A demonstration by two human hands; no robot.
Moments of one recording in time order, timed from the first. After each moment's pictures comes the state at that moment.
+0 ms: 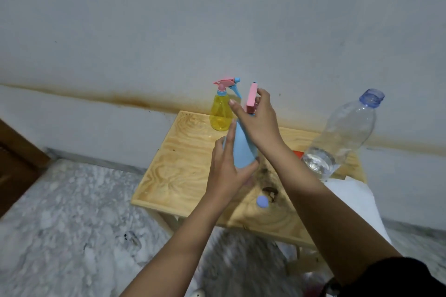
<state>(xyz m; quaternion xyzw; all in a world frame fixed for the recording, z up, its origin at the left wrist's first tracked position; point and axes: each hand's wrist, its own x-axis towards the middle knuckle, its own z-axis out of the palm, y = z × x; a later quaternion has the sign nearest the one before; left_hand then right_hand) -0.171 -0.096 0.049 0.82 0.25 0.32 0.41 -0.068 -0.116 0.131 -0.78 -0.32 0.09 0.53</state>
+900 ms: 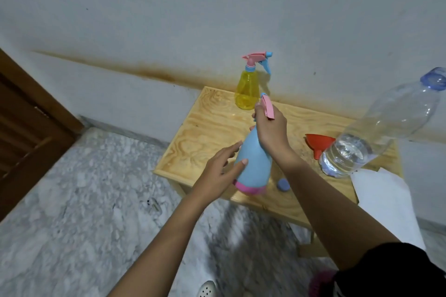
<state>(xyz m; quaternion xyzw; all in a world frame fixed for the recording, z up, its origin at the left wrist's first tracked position) -0.246 -0.073 0.014 0.77 0.27 0.17 0.55 -0.094 -0.101 0.062 -0.76 -0.25 0.16 0.58</state>
